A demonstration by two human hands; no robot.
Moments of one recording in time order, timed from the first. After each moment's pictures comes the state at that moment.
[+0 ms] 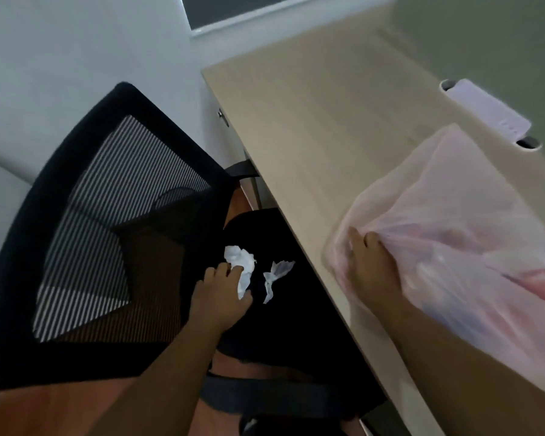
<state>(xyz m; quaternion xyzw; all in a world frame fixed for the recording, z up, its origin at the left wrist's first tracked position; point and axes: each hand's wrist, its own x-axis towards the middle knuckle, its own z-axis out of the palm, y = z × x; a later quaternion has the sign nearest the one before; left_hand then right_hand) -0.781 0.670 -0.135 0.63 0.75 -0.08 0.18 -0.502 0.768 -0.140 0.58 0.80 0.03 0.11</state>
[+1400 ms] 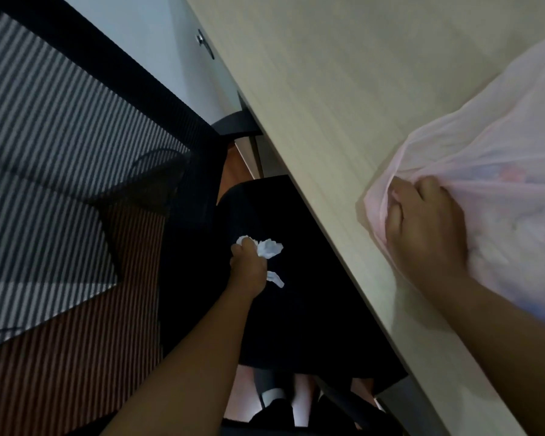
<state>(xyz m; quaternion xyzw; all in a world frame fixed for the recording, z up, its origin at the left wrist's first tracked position) -0.782 0.770 -0.303 0.39 0.83 0.11 0.39 -0.536 0.835 -0.168 0.63 0.75 -0.03 -0.19</state>
